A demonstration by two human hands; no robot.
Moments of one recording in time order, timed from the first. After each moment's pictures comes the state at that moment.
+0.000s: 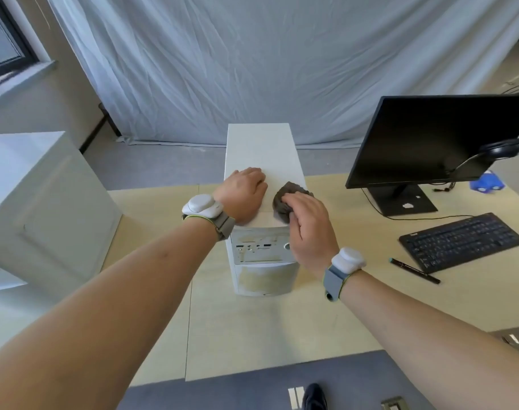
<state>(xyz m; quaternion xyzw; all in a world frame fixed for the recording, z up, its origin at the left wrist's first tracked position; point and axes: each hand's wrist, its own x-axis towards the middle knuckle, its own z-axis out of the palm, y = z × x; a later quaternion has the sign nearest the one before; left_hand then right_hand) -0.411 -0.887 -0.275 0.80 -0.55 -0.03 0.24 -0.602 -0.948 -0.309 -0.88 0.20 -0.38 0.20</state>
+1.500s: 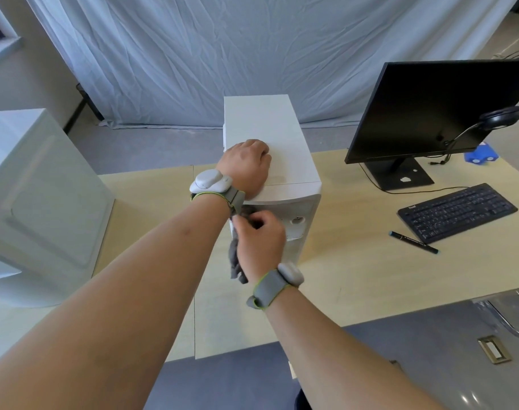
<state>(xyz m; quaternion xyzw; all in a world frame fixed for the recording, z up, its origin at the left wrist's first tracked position) -0.412 -0.886 -0.272 0.81 -0.53 0.02 0.25 -0.533 -0.822 -0.334 -0.58 0.48 -0.35 0.56</state>
